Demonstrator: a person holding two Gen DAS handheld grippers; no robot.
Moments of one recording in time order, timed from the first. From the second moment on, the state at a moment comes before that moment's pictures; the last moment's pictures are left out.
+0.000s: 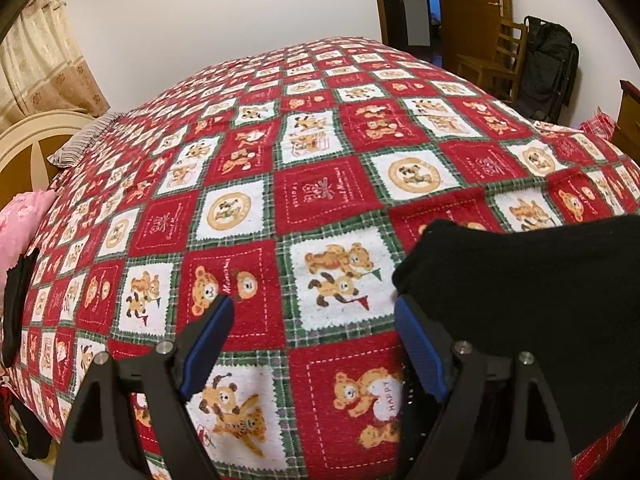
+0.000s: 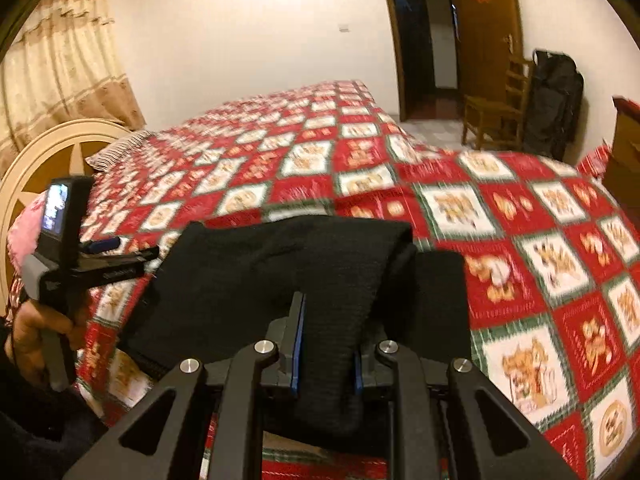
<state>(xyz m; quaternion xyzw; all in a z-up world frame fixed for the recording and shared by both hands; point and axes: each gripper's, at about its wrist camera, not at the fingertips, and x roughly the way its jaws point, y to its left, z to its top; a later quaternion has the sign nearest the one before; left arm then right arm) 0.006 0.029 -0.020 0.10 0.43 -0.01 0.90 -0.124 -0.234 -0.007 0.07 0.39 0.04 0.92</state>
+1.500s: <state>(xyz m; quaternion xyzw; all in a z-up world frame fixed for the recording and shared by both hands) -0.004 -0.051 -0.041 0.18 0.40 -0.05 0.90 -0.101 -0.252 0.001 0.07 0.37 -0.03 0.93</state>
